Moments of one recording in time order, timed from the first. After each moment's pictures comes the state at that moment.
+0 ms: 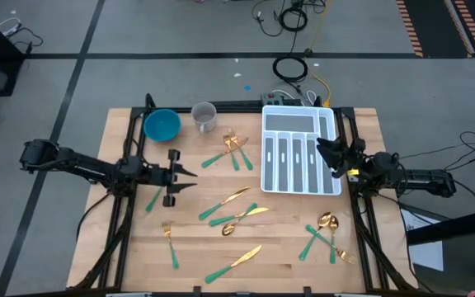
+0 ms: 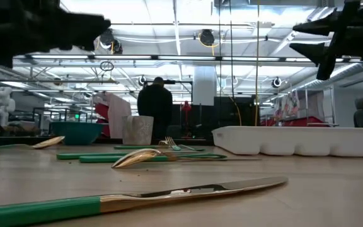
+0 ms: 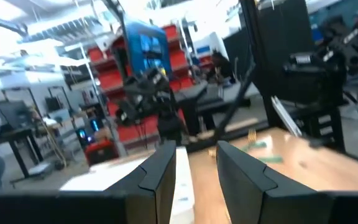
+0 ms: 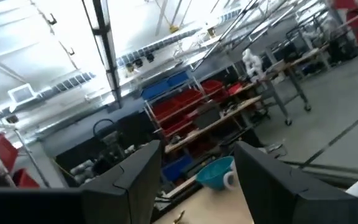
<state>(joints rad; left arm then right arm) -0.06 0.92 0.10 1.02 0.11 0.29 -0.06 0.05 0.03 0.39 0.39 0.44</state>
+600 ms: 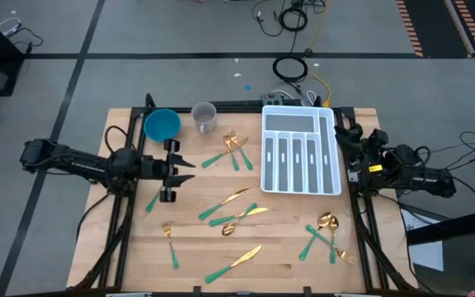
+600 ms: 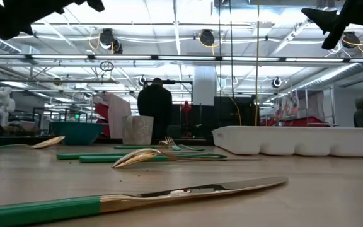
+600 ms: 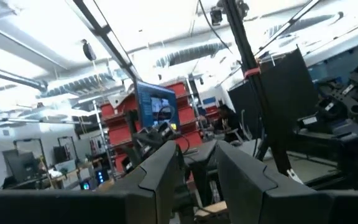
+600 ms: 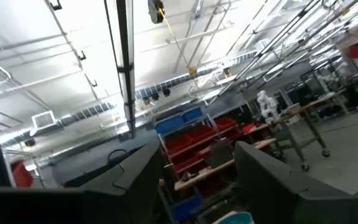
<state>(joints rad) -0.07 0.92 0.31 1.03 0.14 0.28 -0.06 0.05 0.20 0.39 0.34 0.35</state>
